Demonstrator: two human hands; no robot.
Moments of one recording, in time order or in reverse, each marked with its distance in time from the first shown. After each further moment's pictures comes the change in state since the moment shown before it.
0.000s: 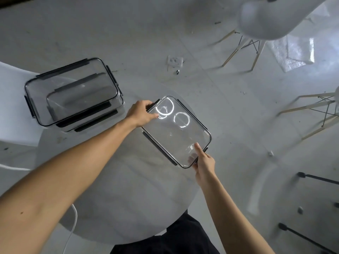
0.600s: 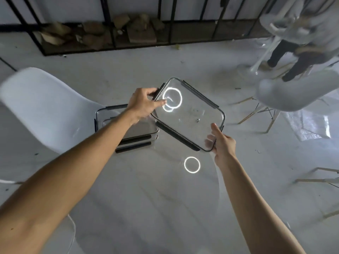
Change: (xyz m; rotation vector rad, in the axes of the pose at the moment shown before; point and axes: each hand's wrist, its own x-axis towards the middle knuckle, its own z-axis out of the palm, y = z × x) left_hand -0.059 0.046 -0.200 -0.301 0.400 0.183; right_hand -0.099 -0.175 0.121 -0.173 -0.251 -0.442
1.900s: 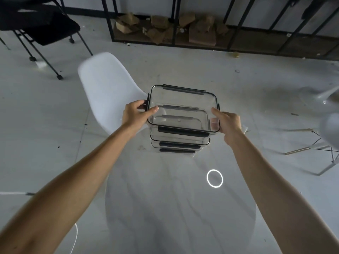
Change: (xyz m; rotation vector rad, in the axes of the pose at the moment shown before) left_hand -0.067 -0.134 -0.132 -0.190 0.474 -0.330; right_hand 0.008 -0.028 0.214 -0.451 -0.349 -0.204
